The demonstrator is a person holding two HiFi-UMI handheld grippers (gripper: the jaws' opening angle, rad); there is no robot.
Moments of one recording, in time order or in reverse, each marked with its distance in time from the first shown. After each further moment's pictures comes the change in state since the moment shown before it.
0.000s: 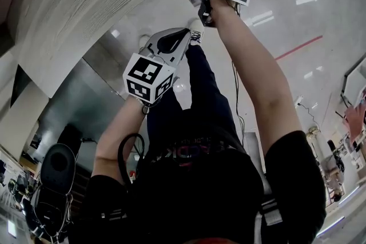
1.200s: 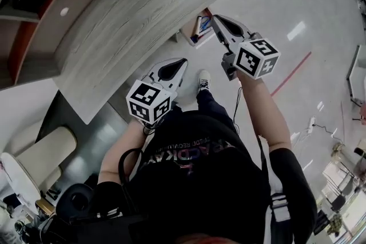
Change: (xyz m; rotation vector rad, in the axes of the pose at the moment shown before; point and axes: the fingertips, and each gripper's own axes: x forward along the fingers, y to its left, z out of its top) left arm -0.103 -0.045 0.090 0.221 -0.140 -0.113; right arm -0.271 0.172 0.044 -0.482 -0.592 0.264
